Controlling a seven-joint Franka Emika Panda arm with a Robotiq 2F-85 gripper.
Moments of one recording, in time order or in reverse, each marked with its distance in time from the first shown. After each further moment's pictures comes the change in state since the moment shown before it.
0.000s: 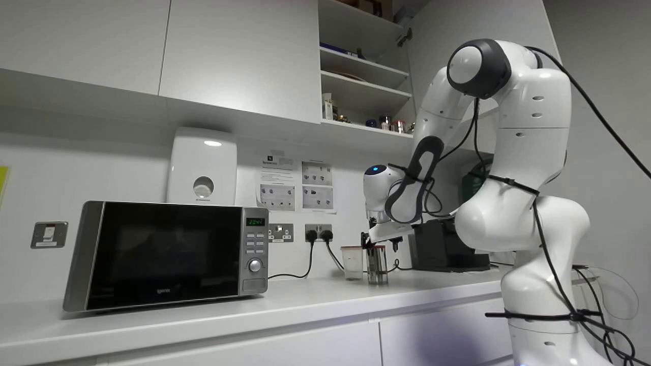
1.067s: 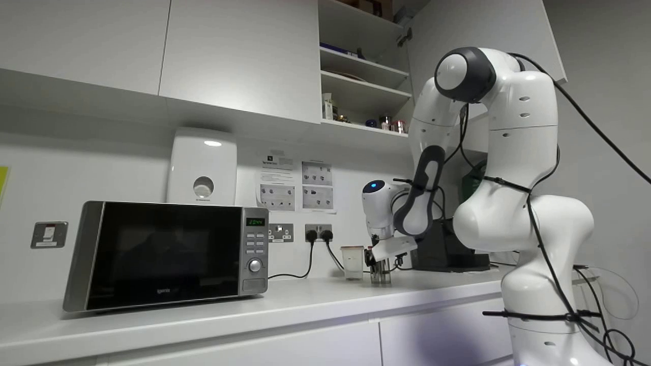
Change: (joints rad) arm -0.117 0.074 0.131 -0.023 -0.215 0.006 0.203
